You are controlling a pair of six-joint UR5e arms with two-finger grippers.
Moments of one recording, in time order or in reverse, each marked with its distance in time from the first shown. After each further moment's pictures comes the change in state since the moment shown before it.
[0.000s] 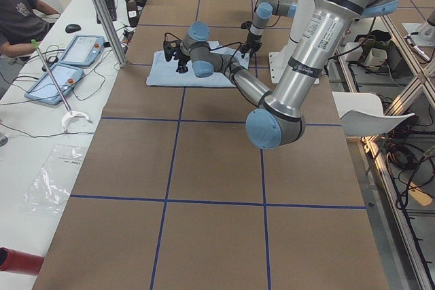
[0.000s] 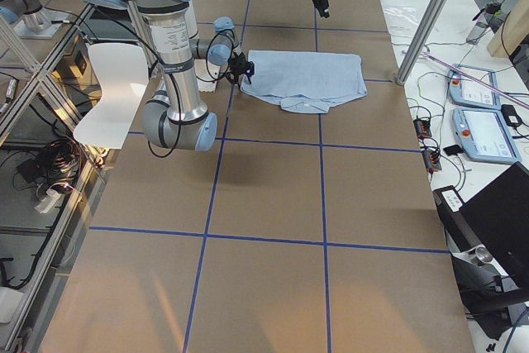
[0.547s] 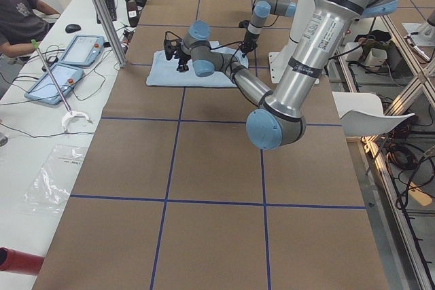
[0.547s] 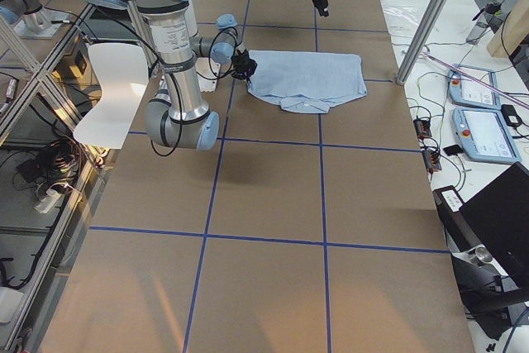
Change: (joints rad) left arm 0.000 0.004 -0.025 0.015 -0.002 -0.002; right arm 0.031 0.018 0.001 0.009 0.000 -0.001
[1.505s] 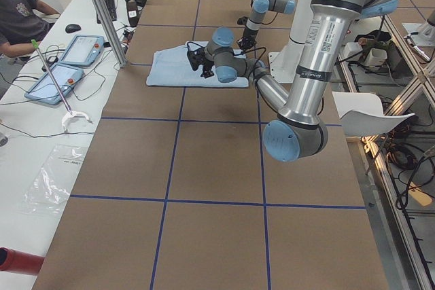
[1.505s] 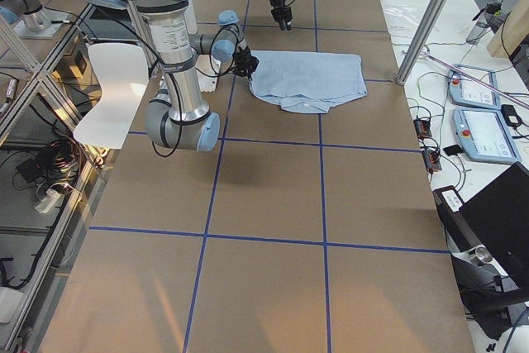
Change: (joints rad) left arm 0.393 0.212 -0.246 0.057 0.263 -0.516; right arm 0.015 -0.018 0.048 -0.013 0.025 -0.001
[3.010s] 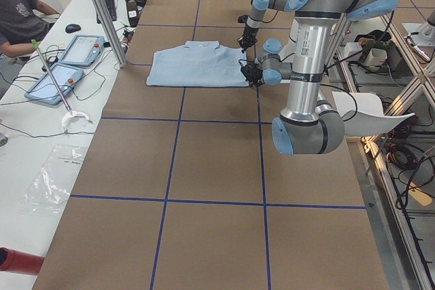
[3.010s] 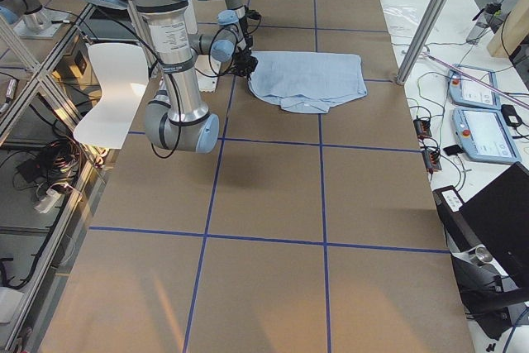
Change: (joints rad) left arm 0.300 0.007 0.008 0.138 0.183 -0.142; right arm 0.002 -0.013 0.024 0.000 0.015 -0.001
